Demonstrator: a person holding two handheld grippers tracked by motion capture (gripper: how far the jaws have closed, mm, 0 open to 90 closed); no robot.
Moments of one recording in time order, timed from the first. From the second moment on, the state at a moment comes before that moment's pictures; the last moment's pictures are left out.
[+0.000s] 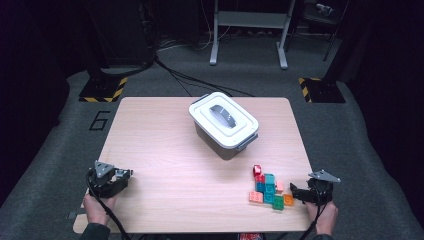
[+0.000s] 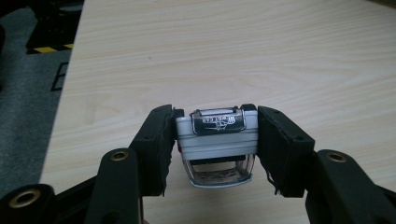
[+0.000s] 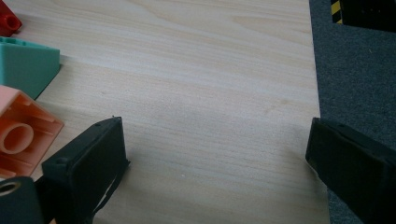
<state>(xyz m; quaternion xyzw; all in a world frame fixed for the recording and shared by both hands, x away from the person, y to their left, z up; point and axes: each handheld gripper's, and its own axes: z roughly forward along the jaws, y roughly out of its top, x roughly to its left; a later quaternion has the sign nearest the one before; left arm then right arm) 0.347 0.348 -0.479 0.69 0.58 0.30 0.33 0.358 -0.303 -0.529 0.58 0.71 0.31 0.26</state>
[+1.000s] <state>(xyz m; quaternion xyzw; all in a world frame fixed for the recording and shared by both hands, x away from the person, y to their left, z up) 0.353 0.381 -0.489 0.69 0.59 0.30 0.29 0.359 -0.304 -0.529 0.58 0.71 0.31 0.25</state>
